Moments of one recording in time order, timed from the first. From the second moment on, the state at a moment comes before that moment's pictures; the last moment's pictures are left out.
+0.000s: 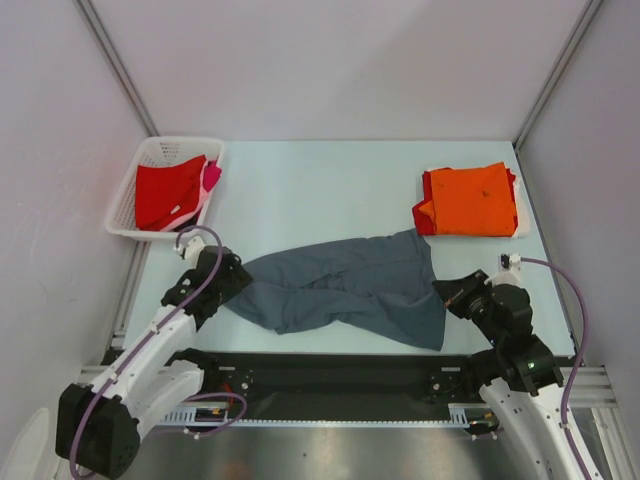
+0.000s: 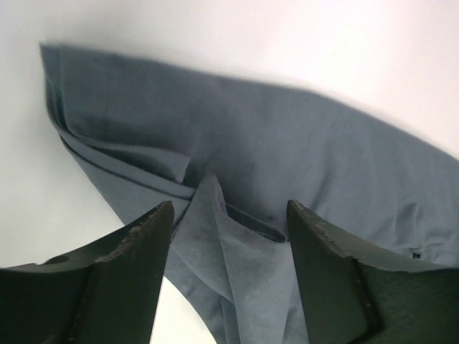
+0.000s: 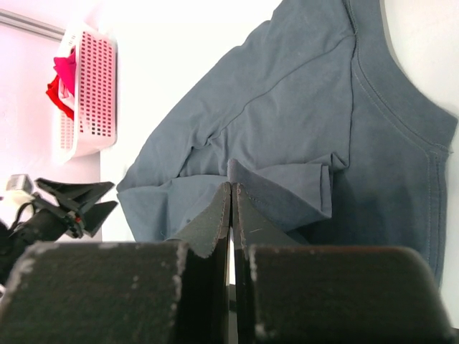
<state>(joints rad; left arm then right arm) -0.33 0.84 0.49 -0.49 -0.32 -0.89 0.31 0.21 0.46 -0.62 -0.01 0.90</state>
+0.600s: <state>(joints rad) -0.29 0.98 0.49 -0.49 -0.25 -1.11 0.32 0.21 0.45 -0.62 -0.02 0.90</state>
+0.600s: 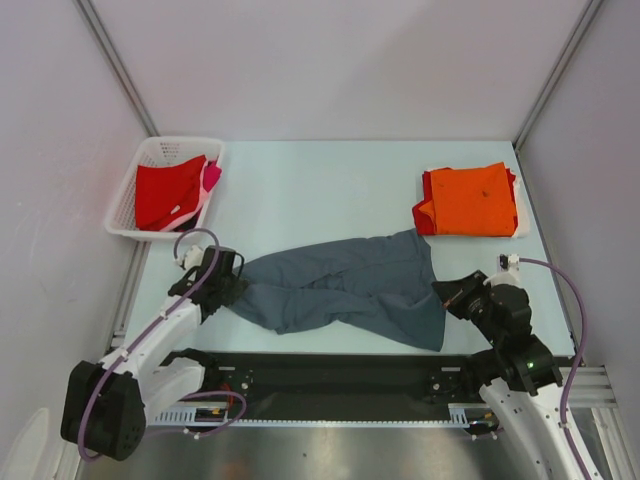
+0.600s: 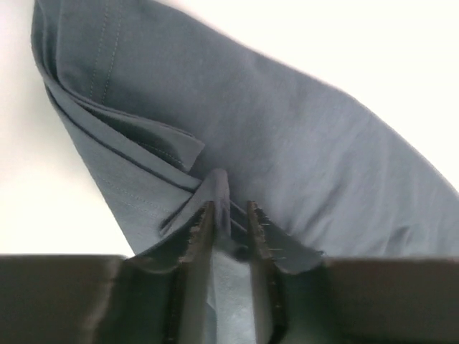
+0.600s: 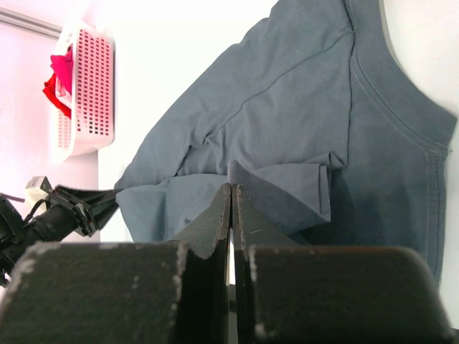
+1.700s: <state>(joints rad) -0.25 0.97 0.74 -0.54 -0.36 -0.91 0.31 1.63 1.12 -0.24 0.18 0.60</state>
